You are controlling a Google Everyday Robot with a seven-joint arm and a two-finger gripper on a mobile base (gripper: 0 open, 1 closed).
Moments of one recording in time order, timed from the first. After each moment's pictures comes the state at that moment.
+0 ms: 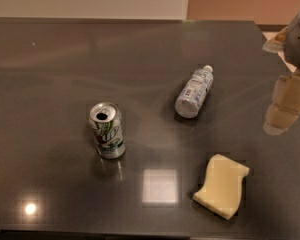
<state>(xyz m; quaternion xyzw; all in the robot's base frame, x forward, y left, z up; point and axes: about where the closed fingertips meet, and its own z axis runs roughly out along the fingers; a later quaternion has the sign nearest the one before) 0.438 -0.217 0.976 -0.60 0.78 -0.03 0.16</state>
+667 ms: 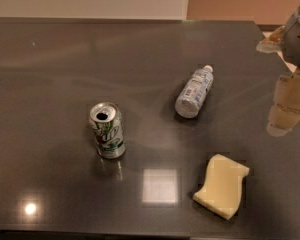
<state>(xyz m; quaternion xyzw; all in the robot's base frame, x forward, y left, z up) 0.436 -0.210 0.977 -0.64 0.76 -0.02 0.15</state>
